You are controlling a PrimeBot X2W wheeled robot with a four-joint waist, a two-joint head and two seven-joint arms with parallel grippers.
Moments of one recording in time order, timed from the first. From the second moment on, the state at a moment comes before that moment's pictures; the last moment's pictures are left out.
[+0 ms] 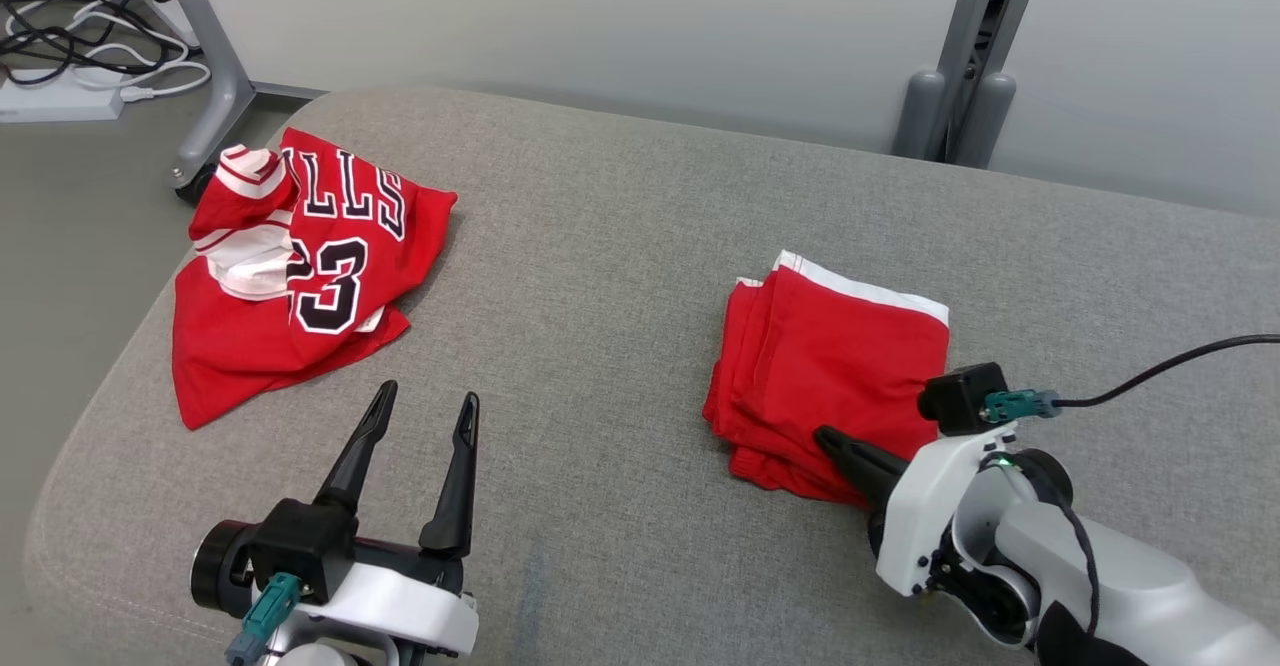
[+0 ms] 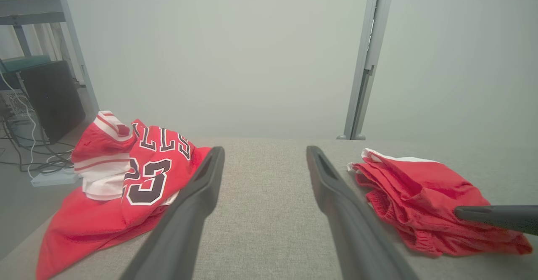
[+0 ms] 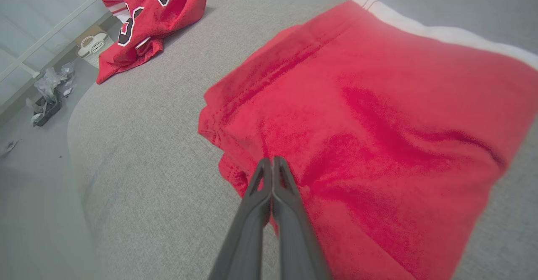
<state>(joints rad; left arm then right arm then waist) -0.06 0.05 -0.14 0.16 -0.15 -0.08 -0.26 -0.73 -0.30 1.28 0.76 1.24 0.13 -0.15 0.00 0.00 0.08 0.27</state>
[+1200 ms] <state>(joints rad) -0.07 0.05 -0.16 0.14 -0.15 -0.08 -0.26 -0.85 -0.39 1.24 0.92 1.51 0.13 0.09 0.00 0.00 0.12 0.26</state>
